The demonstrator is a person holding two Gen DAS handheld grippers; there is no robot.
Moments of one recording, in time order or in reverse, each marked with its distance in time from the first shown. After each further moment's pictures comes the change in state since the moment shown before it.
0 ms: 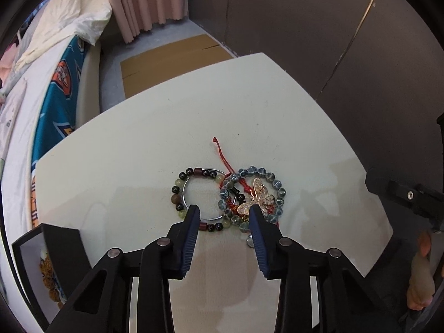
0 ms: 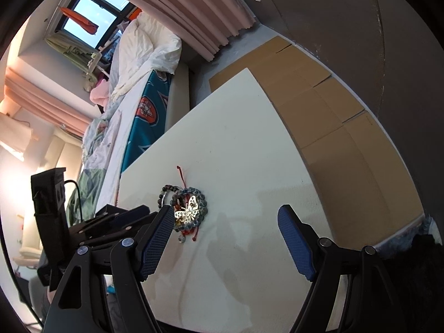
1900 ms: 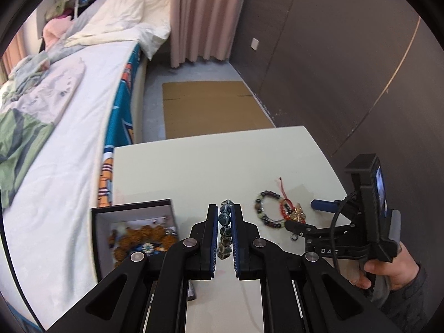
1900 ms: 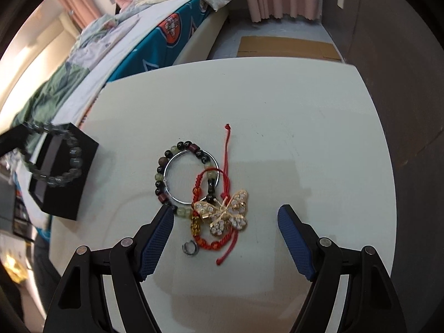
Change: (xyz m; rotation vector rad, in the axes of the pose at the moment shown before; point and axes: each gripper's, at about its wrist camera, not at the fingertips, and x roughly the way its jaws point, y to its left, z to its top) left arm -0.114 0.107 -0.047 -0.240 -0.256 -0.017; right arm 0.101 0.098 -0.008 -0.525 0.225 -0.250
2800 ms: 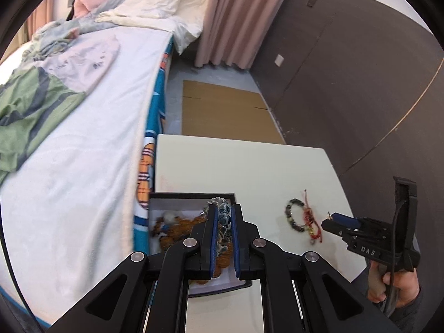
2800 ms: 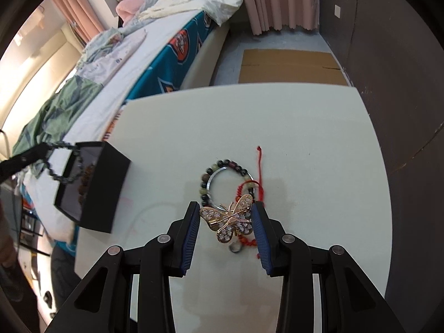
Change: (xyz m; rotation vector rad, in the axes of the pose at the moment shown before) left arm -0.018 0.079 -0.012 -0.167 -0.036 -0.044; right arm -0.048 0.029 0.006 0.061 -0.077 0.042
